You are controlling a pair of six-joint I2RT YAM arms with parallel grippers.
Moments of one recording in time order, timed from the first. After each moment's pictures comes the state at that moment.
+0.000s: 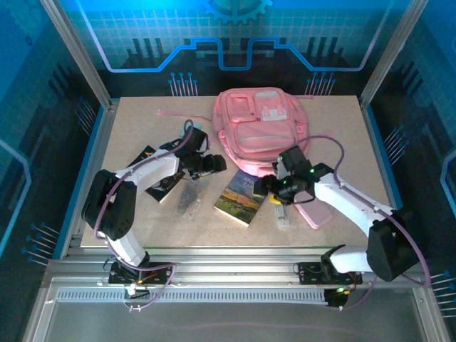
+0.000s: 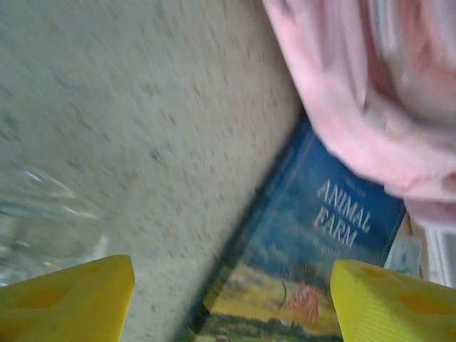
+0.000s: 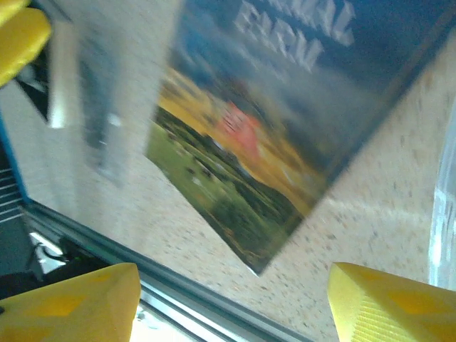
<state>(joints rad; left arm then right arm) -0.42 1.70 1.14 -0.50 0.29 -0.68 0.49 1.33 0.86 -0.66 -0.45 0.73</state>
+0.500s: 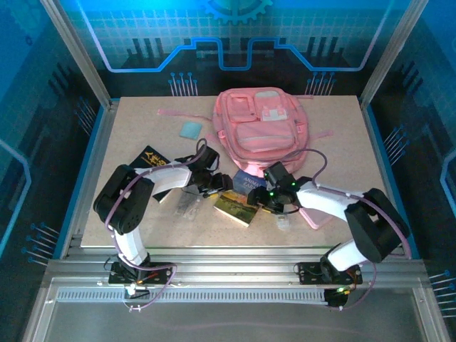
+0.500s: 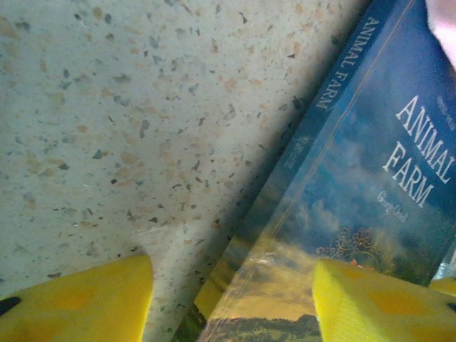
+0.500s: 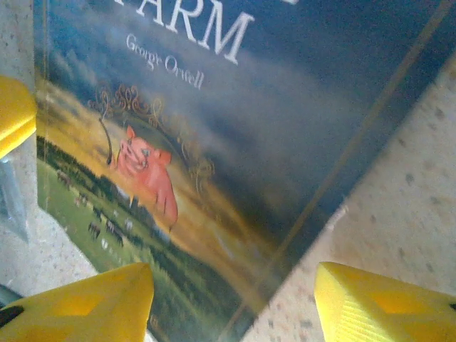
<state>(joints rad) -0.52 1.79 1.01 -0.36 0.35 -0.77 0.60 1.51 0.73 -0.33 -0.29 0.87</state>
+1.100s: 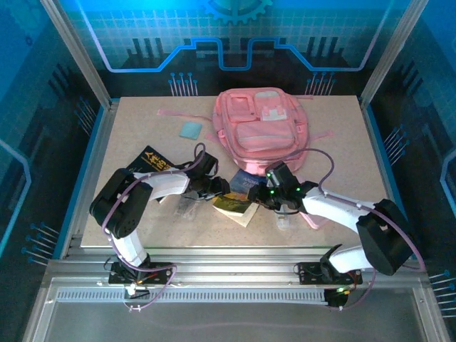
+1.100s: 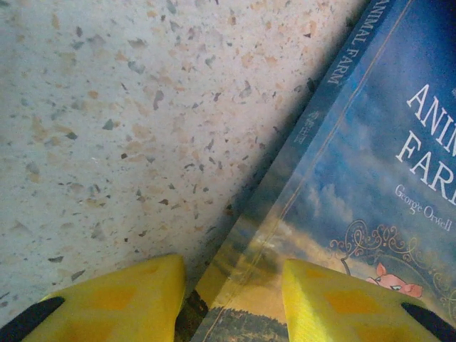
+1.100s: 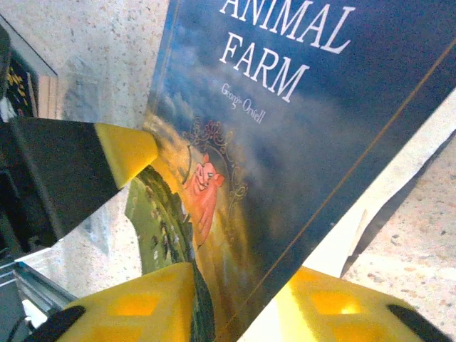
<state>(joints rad) -0.54 1.75 0.91 -0.26 0.33 -0.82 0.62 1.39 0.68 -0.22 -0.27 0.98</state>
